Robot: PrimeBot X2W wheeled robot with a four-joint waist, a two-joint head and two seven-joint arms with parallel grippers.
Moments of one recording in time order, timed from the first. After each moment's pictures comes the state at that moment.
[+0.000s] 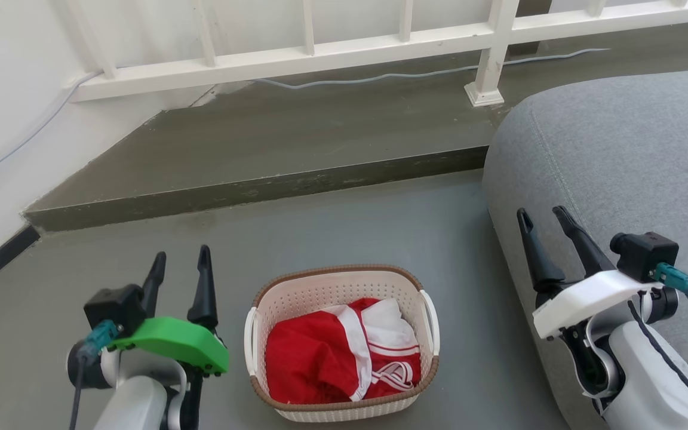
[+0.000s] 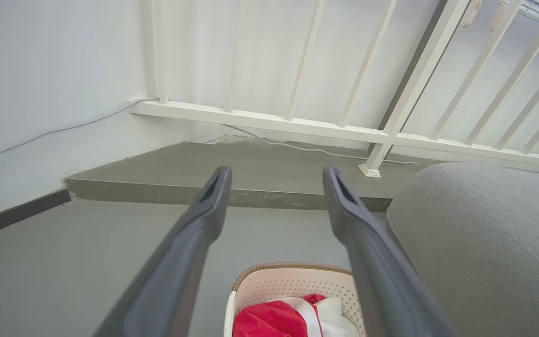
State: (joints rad) left arm -0.20 0.09 -0.32 0.34 -0.54 0.07 -0.25; right arm -0.20 -0.22 0.36 0.34 0.54 0.02 -0.25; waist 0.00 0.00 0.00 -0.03
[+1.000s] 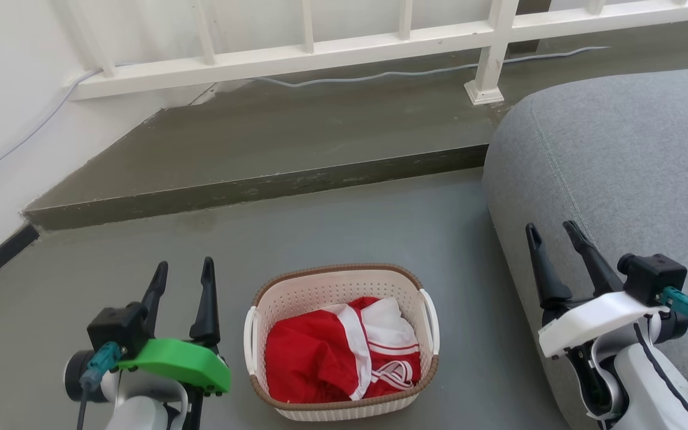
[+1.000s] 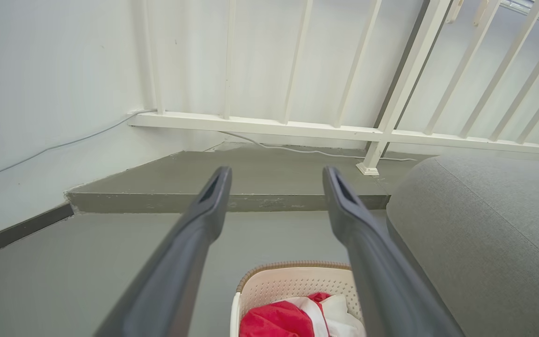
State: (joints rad) left arm -0.11 0.07 -0.26 0.25 -0.42 0.03 -0.25; right arm -0.11 -0.19 0.27 0.26 0.44 0.03 -0.25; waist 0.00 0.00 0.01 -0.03
